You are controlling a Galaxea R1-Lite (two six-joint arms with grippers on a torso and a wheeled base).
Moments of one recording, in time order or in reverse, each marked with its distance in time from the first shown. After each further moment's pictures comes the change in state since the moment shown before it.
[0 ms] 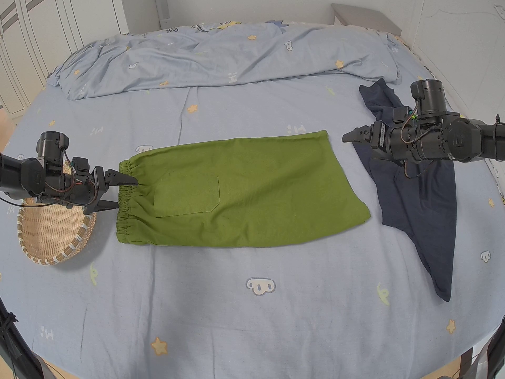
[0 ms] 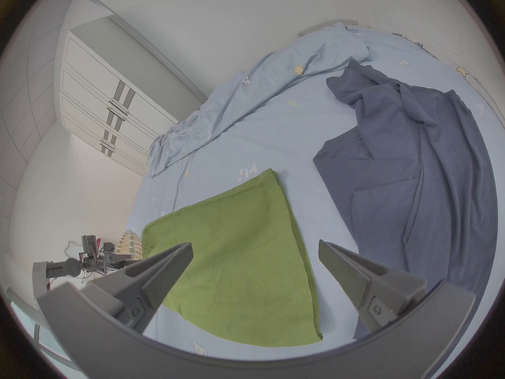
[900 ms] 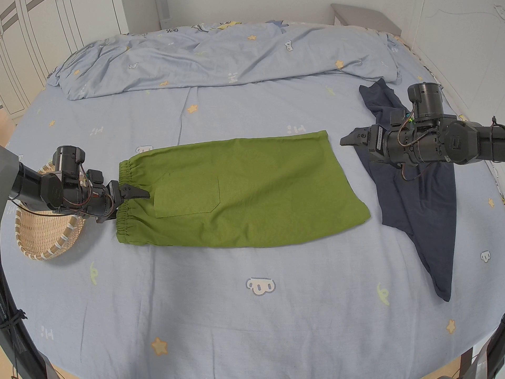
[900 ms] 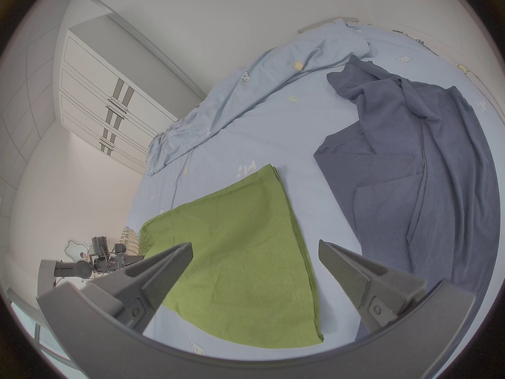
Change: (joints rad) left arm -0.040 0.120 0.024 -0.132 0.072 0.014; right arm 0.004 0.016 0.004 -0.008 0.000 -0.001
